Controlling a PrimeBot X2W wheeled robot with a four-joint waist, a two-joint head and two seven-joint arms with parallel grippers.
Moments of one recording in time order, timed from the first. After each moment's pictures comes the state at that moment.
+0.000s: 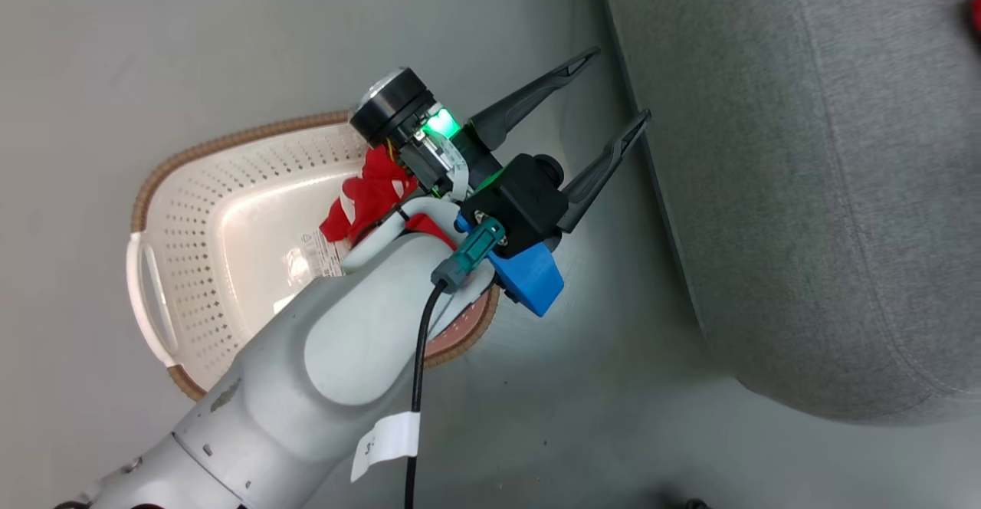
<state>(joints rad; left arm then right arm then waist) -0.89 0.13 -0.85 0.44 -0.18 -0.11 -0.26 -0.66 -0.39 -0.40 0.45 0.13 0.13 -0.26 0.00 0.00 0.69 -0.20</state>
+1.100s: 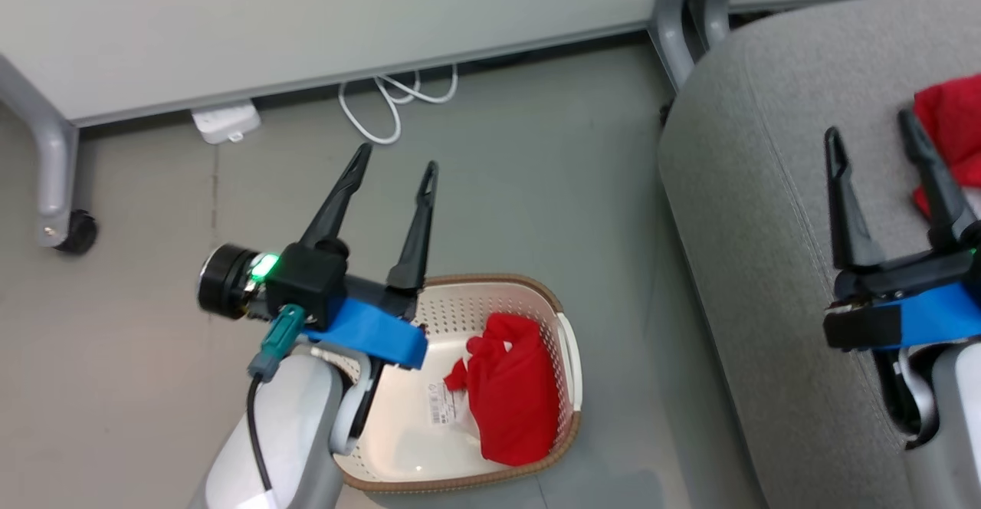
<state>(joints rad) -0.43 0.10 -0.38 0.29 -0.20 -0.03 -0.26 -0.35 -0.25 -0.01 0.12 0.14 0.13 -0.26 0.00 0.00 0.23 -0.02</state>
